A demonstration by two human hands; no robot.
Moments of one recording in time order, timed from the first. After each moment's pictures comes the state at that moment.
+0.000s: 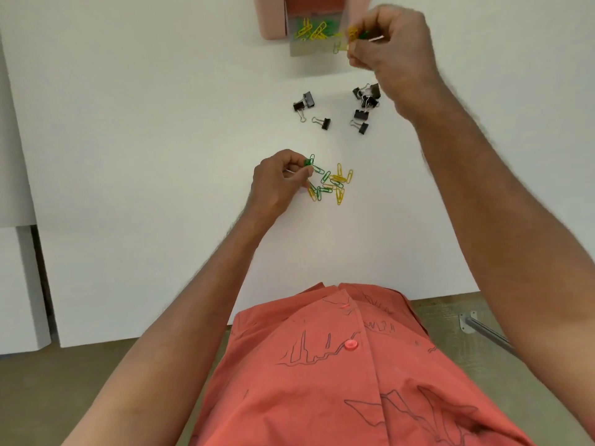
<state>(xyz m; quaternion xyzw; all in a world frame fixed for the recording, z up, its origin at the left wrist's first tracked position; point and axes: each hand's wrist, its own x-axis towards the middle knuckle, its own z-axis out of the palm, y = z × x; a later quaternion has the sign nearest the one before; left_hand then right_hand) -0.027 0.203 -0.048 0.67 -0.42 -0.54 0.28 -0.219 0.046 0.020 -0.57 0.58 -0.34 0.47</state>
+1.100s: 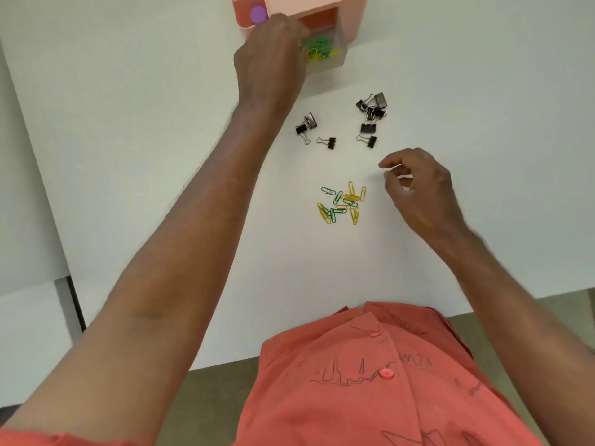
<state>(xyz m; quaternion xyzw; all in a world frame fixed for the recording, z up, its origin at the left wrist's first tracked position) -0.035 0.009 0.004 0.67 -0.73 -0.07 0.08 -0.258 0.185 -0.024 -0.58 0.70 -0.23 0.36</state>
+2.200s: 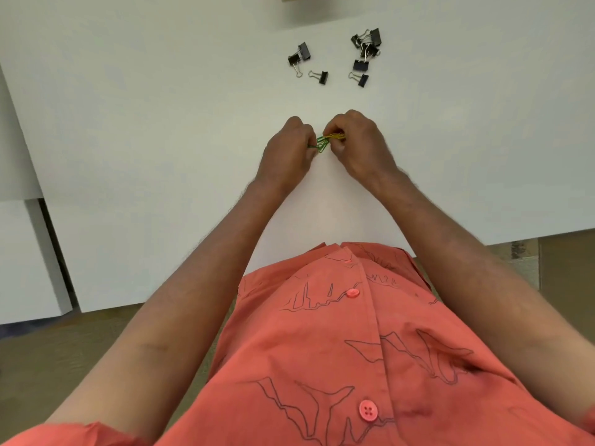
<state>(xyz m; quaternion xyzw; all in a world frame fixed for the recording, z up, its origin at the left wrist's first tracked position) -0.044 0.216 -0.053 0.63 -0.70 -0.32 0.05 -0.210 0.202 -0.055 -0.69 0.63 -0.09 0.35</state>
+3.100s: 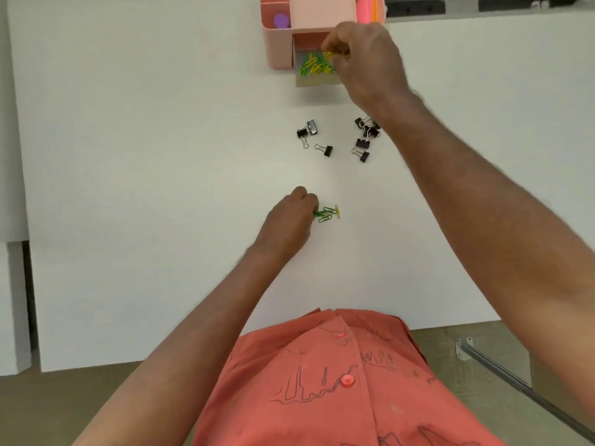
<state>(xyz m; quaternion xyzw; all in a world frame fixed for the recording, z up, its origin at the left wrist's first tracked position) -0.041 0.216 -0.061 0.61 -0.72 -0.32 0.04 -0.181 -0.001 0.006 -0.75 0.61 -0.17 0.20</state>
